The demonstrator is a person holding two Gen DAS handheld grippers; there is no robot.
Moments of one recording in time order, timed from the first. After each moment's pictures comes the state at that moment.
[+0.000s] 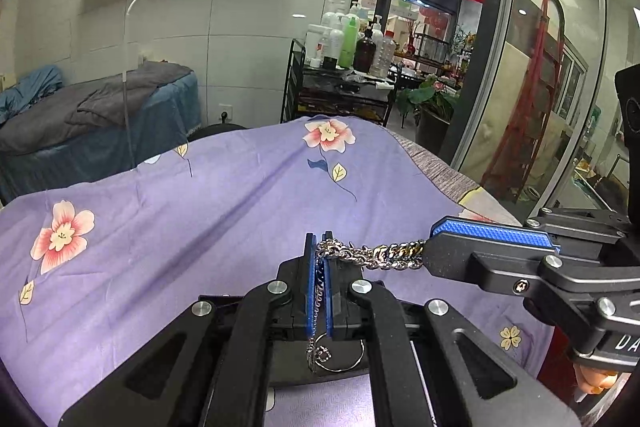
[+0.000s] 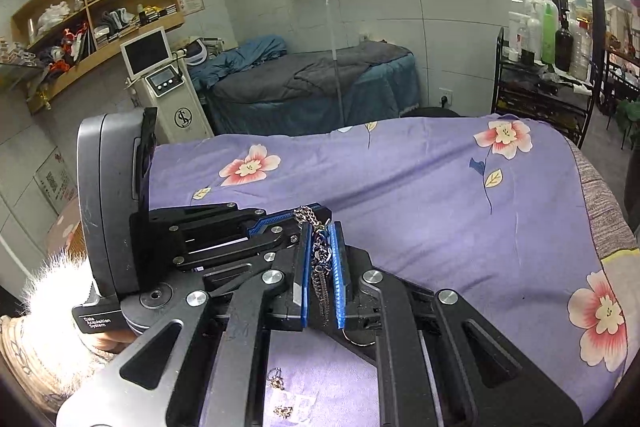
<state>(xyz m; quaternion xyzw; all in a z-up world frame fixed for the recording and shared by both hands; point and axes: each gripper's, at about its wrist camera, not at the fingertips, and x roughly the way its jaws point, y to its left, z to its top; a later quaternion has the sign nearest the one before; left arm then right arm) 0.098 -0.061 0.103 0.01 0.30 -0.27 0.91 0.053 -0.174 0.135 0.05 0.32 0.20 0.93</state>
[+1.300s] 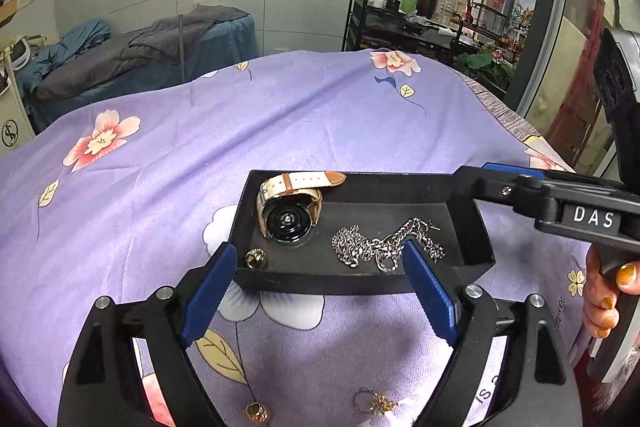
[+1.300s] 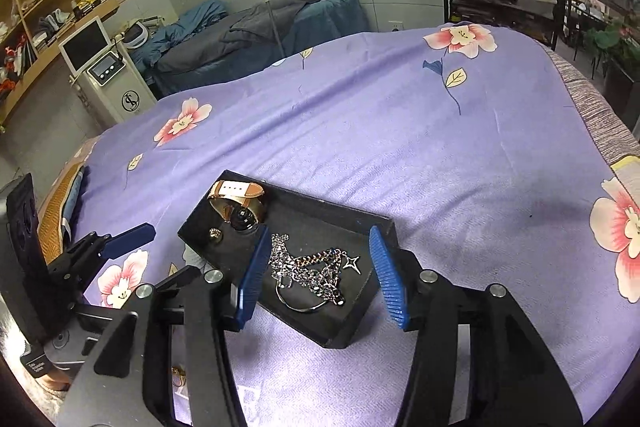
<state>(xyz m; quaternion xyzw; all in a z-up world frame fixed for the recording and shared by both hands) 0.072 -0.026 0.021 0.01 0.38 -0.16 0.91 0.083 -0.203 0.034 0.09 0.40 0.12 0.90</state>
